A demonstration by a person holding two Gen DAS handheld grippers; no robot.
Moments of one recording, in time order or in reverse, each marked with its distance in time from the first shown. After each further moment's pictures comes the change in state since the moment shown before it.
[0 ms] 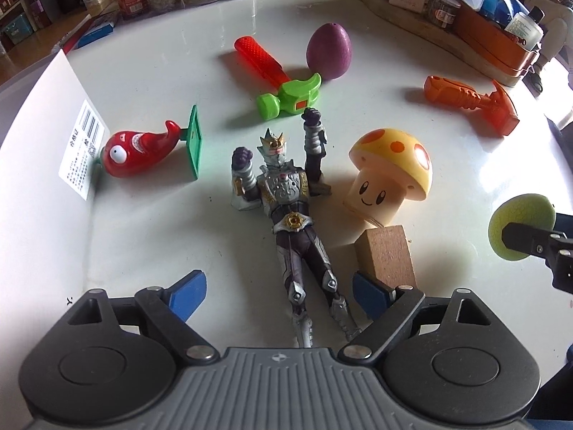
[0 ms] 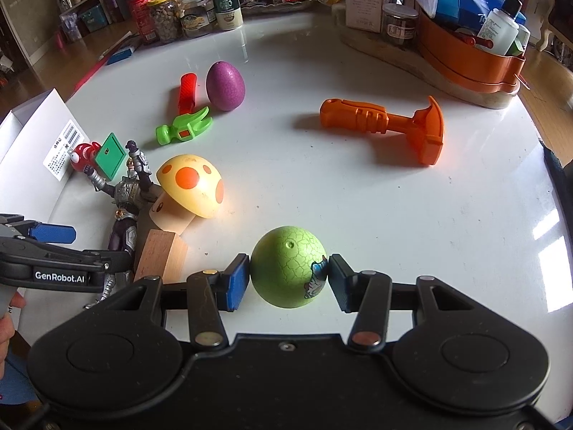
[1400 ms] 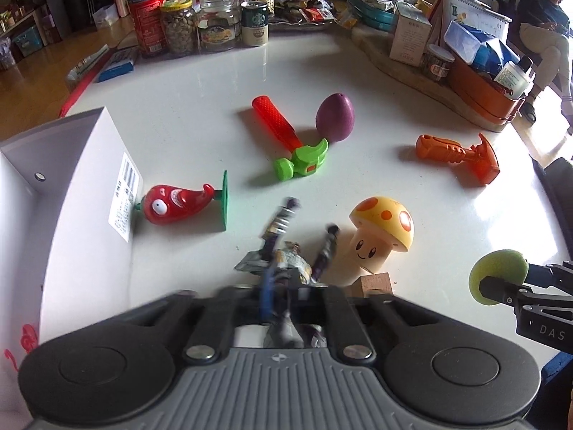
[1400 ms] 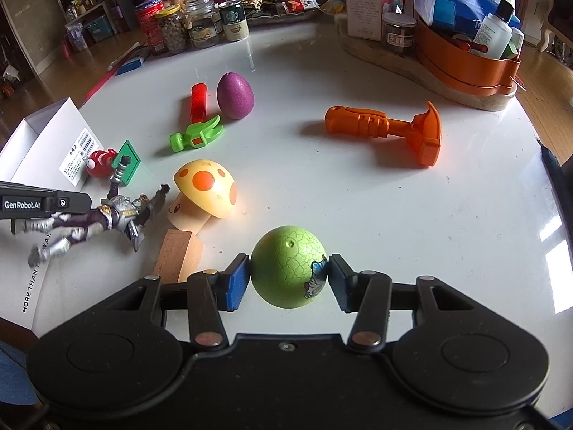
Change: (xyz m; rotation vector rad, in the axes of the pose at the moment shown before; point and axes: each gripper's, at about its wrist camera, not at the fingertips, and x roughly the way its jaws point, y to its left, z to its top) left arm -0.061 0.020 0.016 -0.022 -0.106 -0.028; right arm -0.016 0.002 -0.005 0.014 -0.032 0.027
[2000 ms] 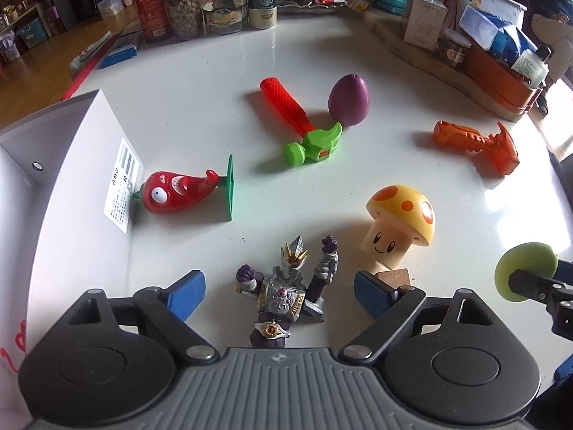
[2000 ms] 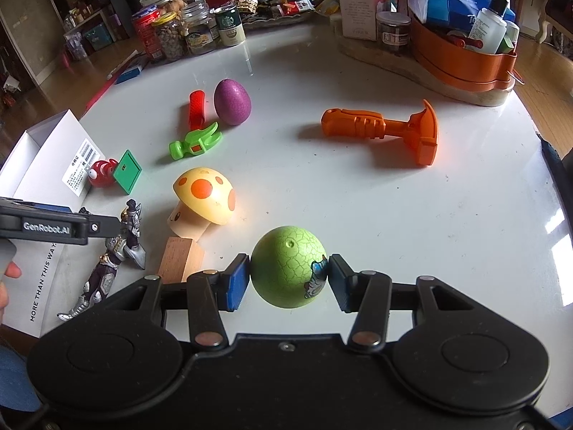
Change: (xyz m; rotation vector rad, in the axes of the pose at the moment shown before) left arm 0.034 -0.005 -0.005 0.004 0.060 0.049; right arm -0.003 -0.008 0.003 0.034 -0.003 0.022
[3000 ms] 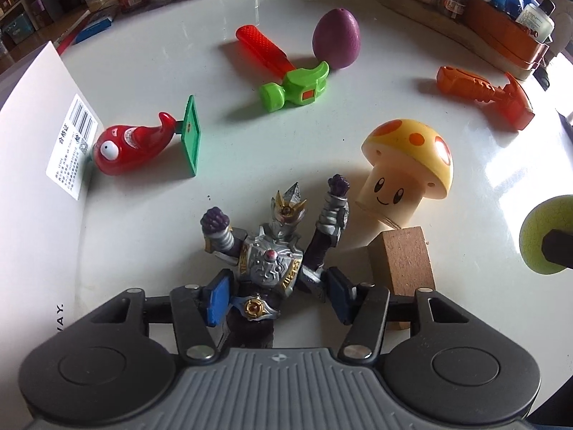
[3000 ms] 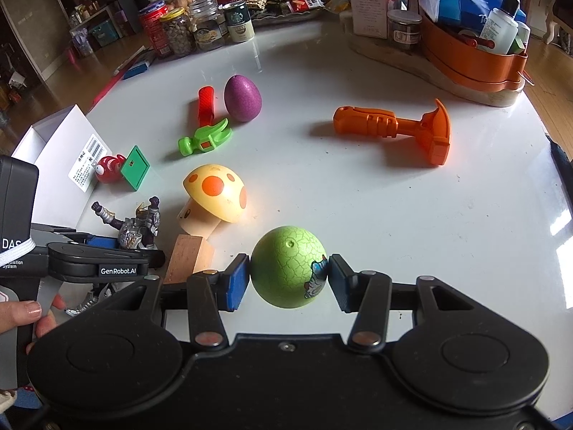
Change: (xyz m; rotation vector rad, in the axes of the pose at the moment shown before) left arm 0.044 -0.013 -0.020 0.028 0.052 -0.003; right arm 0.004 0.008 0.000 -0.014 0.010 0.021
